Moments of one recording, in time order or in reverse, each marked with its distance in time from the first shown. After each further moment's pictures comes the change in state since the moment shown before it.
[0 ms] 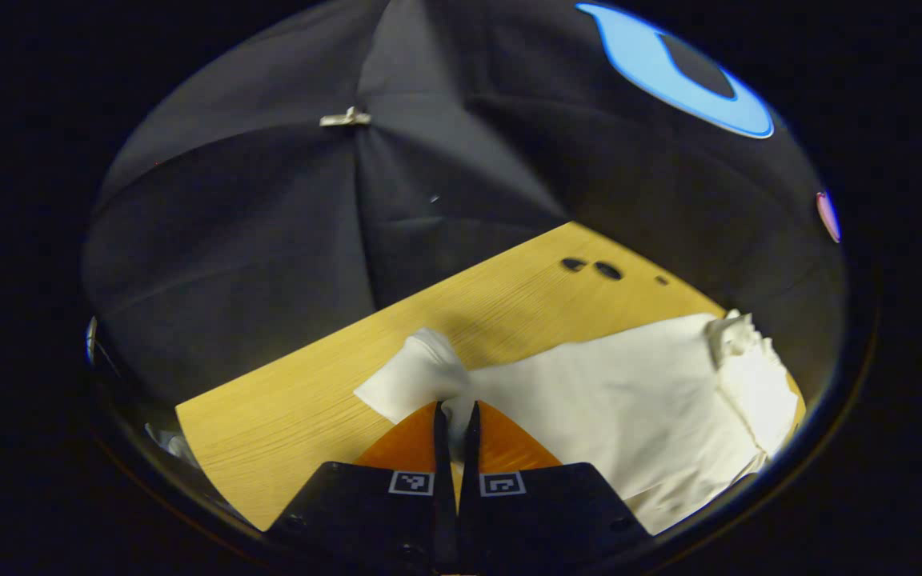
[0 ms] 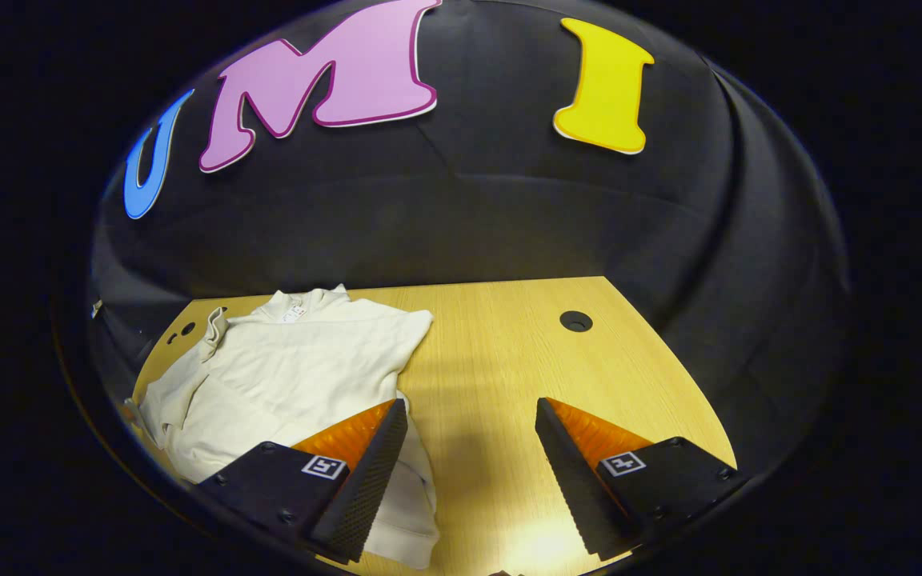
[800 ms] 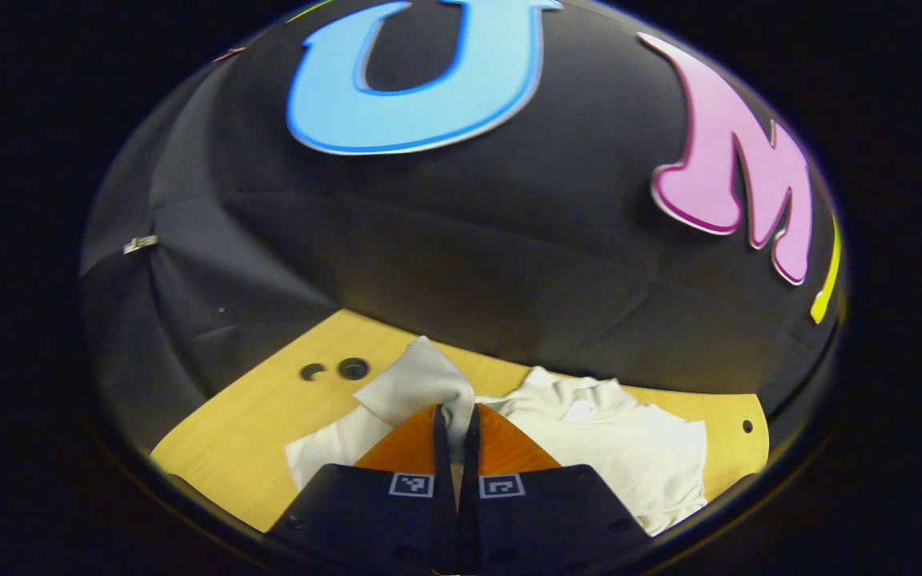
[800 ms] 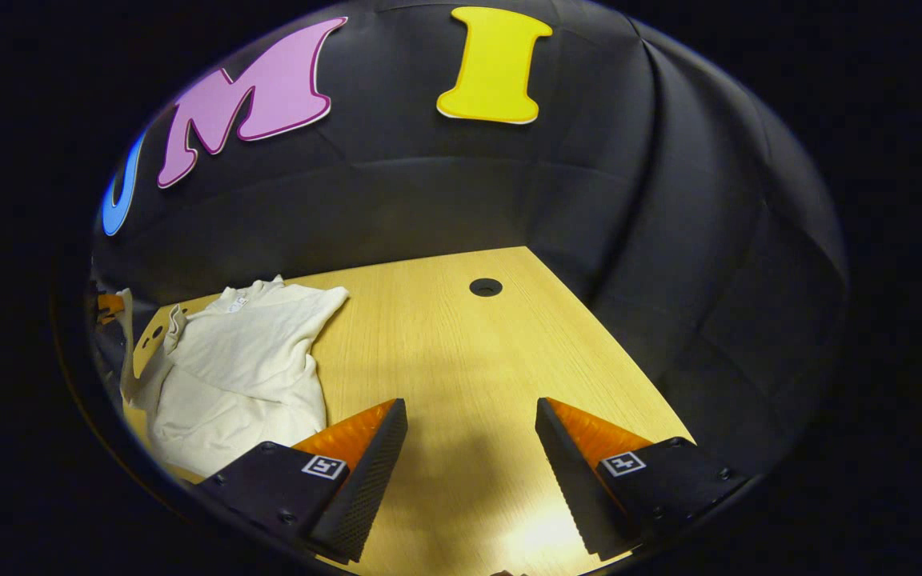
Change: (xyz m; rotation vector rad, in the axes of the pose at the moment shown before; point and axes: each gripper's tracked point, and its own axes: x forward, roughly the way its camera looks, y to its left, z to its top) left arm -0.026 -0.333 0.072 0.256 -0.151 -0.432; right arm -0.035 -0.107 -0.044 0.088 0.032 -0.129
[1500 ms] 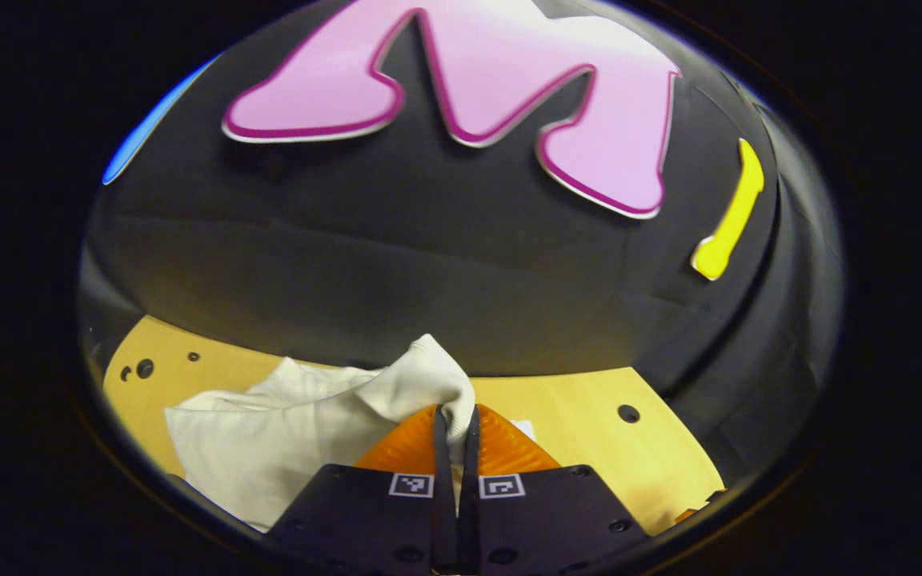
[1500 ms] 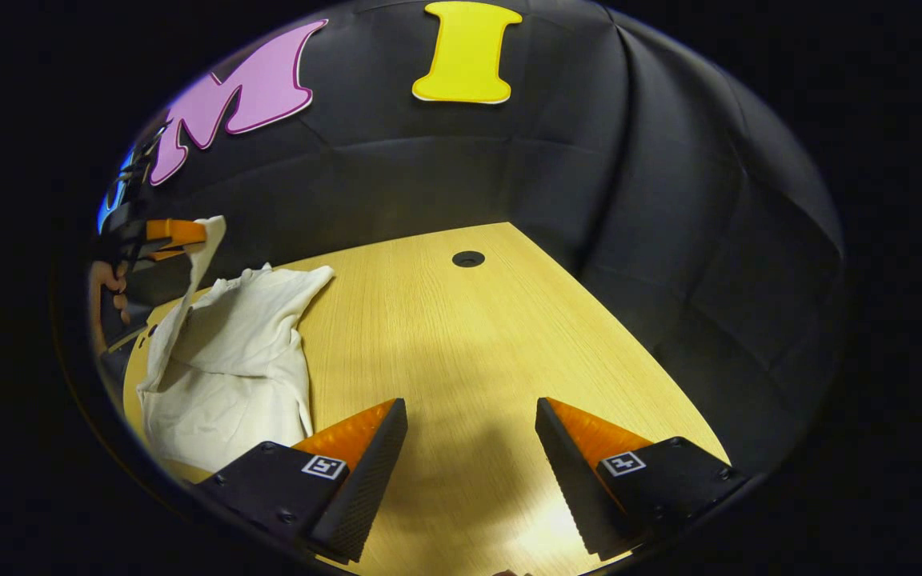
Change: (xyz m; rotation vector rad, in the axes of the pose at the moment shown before) left arm -0.001 -0.281 -0.051 0.112 0.084 -0.465; right arm -0.004 -0.007 -0.037 0.034 0.033 -0.014
